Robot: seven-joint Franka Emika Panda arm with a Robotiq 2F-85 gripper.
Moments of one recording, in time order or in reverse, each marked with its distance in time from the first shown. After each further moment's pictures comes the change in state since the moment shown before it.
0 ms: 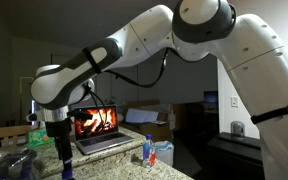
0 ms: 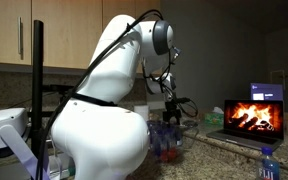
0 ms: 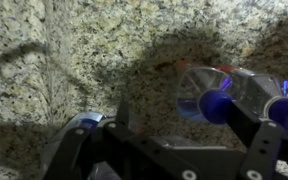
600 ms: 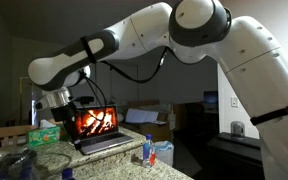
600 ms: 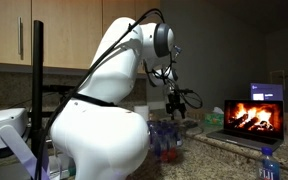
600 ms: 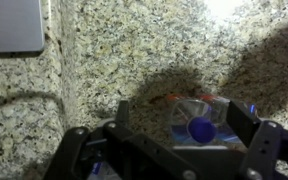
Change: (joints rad) arm 0.018 0.029 -0.019 0.195 -0.068 -0.319 0.042
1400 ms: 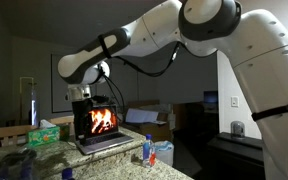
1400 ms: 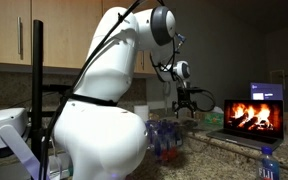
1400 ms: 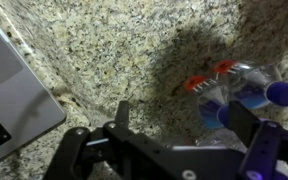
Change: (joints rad) arm -0.086 -0.093 -0.068 -0.113 0.203 0.116 0.315
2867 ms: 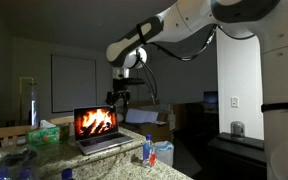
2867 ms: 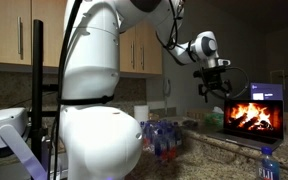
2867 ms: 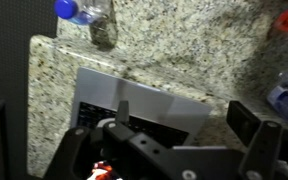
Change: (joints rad) arm -0.147 -0.298 -0.156 -0.207 0.042 0.207 0.408
